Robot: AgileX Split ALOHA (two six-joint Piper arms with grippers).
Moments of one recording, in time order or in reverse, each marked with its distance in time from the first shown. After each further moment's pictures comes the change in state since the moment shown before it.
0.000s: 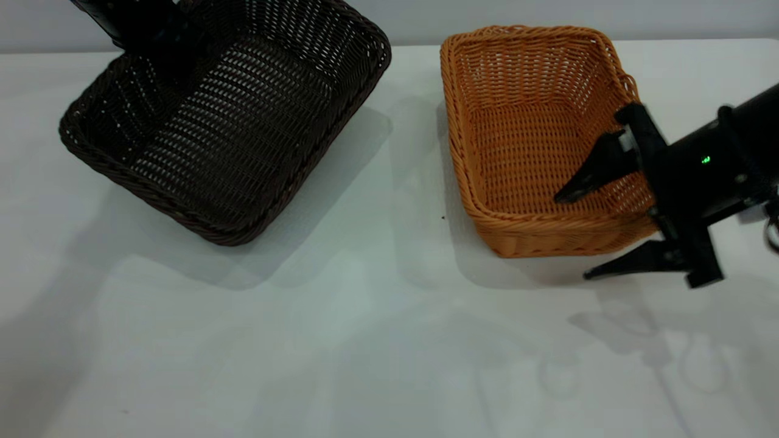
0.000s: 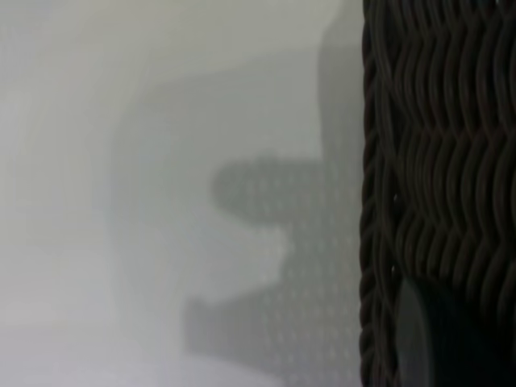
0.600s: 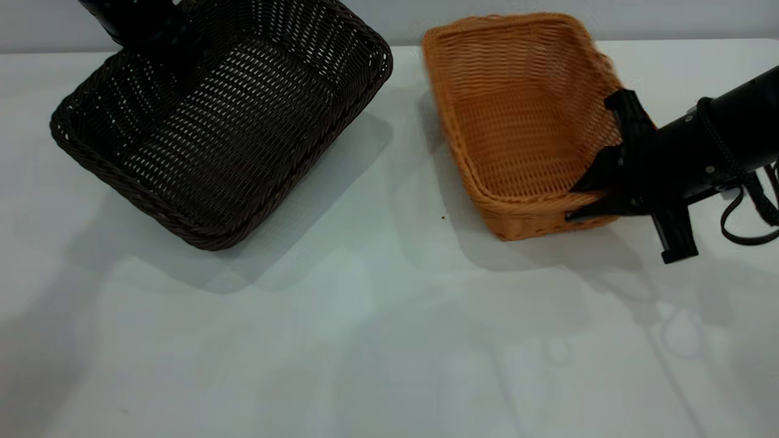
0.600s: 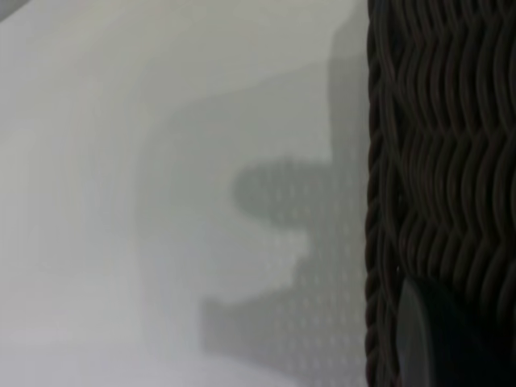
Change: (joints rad) left arm 0.000 0.000 0.000 0.009 -0.007 0.072; right arm 0.014 0.058 -0.082 0.190 -0.095 -0.209
